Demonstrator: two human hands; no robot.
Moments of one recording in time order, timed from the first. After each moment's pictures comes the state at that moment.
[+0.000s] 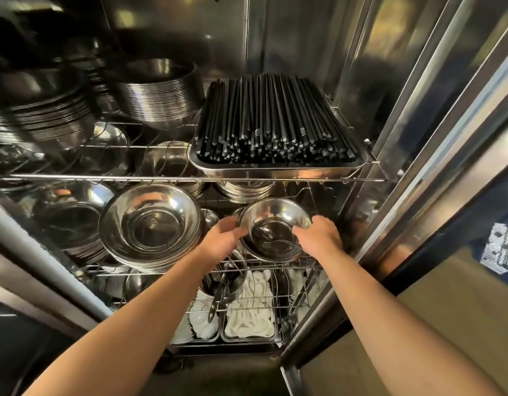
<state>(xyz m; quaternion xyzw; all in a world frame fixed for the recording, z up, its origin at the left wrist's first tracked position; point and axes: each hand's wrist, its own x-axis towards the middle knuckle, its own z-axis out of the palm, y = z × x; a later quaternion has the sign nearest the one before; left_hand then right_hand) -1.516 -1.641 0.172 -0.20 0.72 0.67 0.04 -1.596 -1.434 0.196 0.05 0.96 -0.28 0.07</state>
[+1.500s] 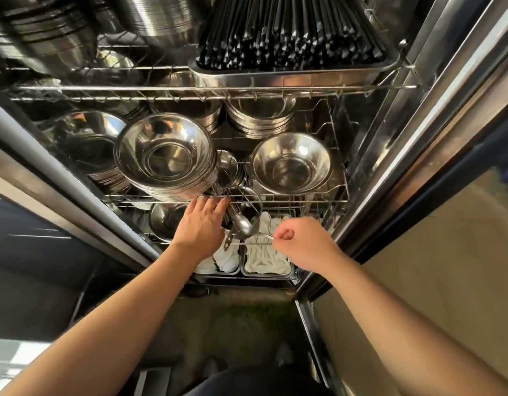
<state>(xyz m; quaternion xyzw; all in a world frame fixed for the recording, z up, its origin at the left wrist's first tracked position) -1.405 -1.650 0.111 -0.08 1.00 -0.02 0.01 -1.465 -1.412 0.162 -0.23 0.88 -0.33 0.24</state>
